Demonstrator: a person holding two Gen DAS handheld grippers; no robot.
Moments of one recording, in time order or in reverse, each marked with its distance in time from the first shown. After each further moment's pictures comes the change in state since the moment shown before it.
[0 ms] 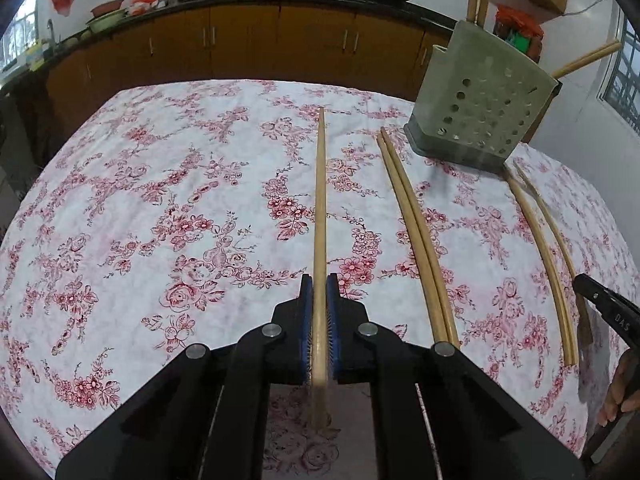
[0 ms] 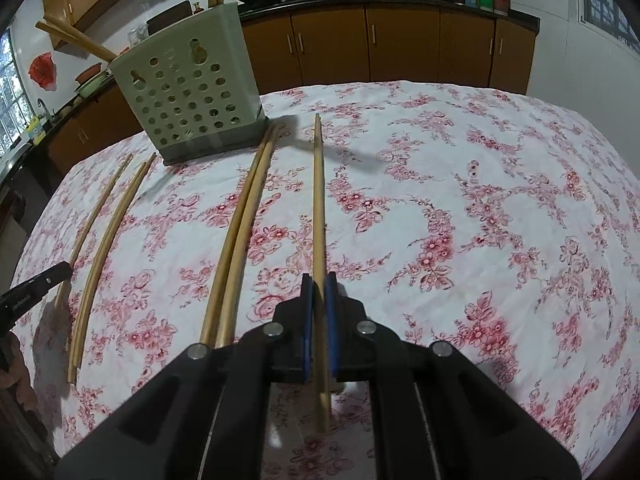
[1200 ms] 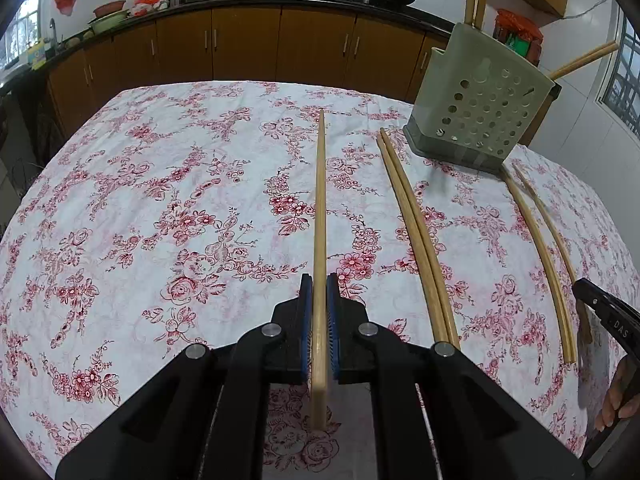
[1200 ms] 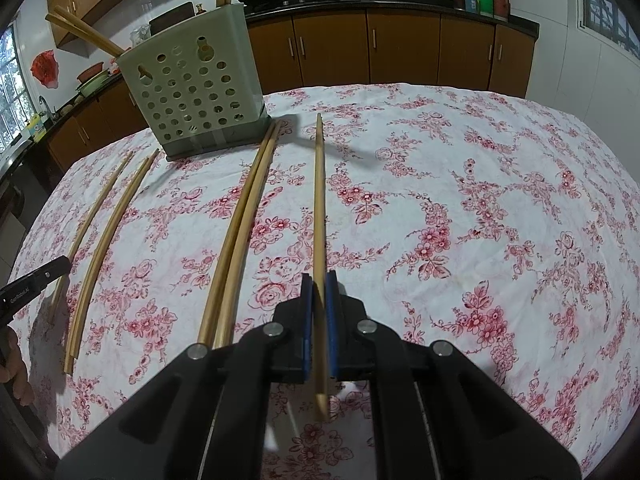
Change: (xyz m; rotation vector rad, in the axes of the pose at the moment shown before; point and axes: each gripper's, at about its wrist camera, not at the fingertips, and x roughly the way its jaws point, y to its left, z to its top) left arm -0.005 0.001 -0.005 -0.013 -0.010 -0.010; right arm -0.005 0.001 -0.009 -0.005 -0.013 -0.001
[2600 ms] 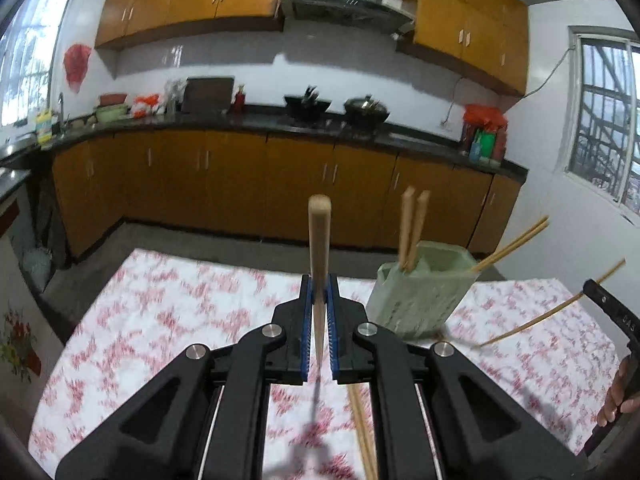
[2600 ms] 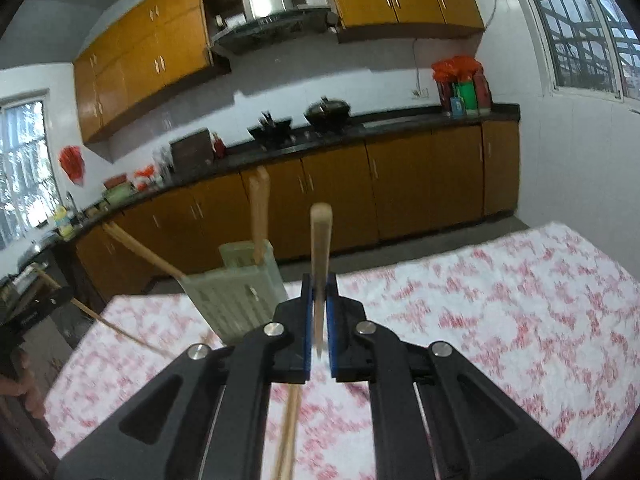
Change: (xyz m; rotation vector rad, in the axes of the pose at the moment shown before) left arm -0.136 -0.012 0.104 0.036 -0.431 -0.070; right arm -0.141 -0.007 0.099 0.055 -0.490 0.092
